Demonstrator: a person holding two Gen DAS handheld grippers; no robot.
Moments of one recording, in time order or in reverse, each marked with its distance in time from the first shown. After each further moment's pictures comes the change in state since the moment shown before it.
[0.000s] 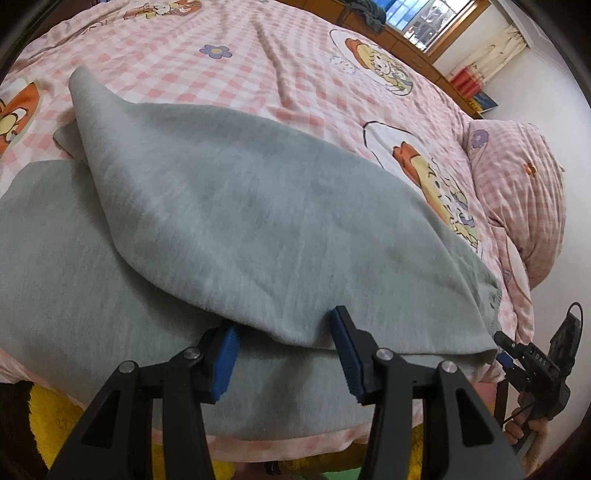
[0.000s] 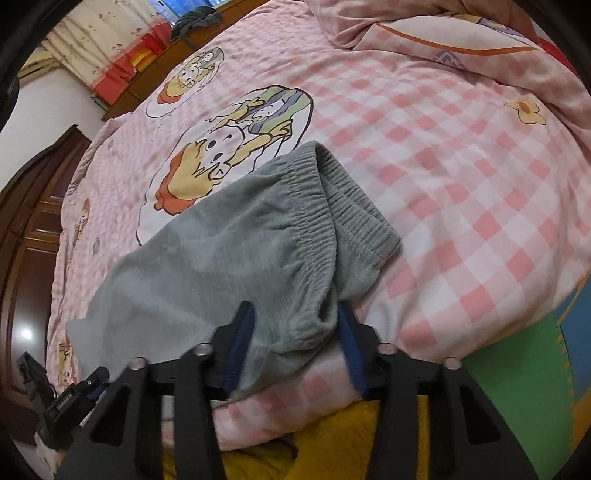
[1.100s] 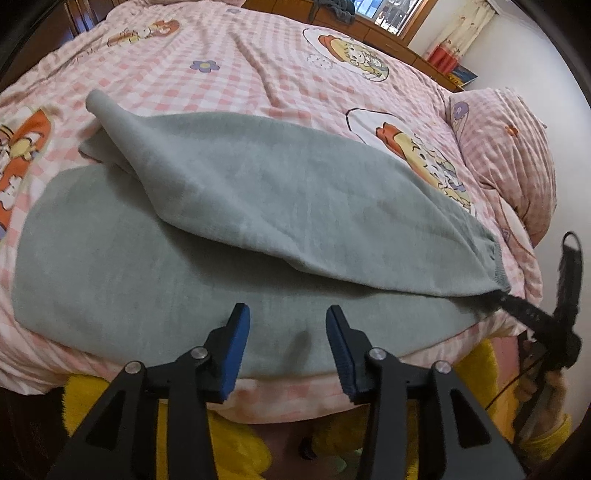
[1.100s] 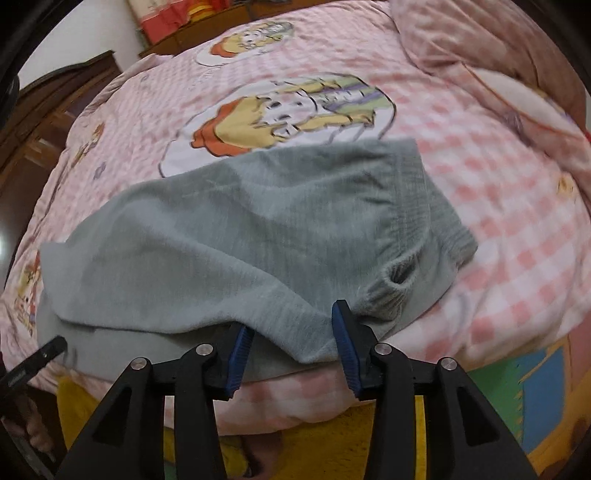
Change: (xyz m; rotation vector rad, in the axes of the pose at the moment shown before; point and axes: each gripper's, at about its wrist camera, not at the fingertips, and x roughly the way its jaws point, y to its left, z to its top) left arm -0.031 0.008 -0.031 0.141 -0.004 0.013; right arm 0.022 0.064 -0.033 -0.290 0.026 -0.094
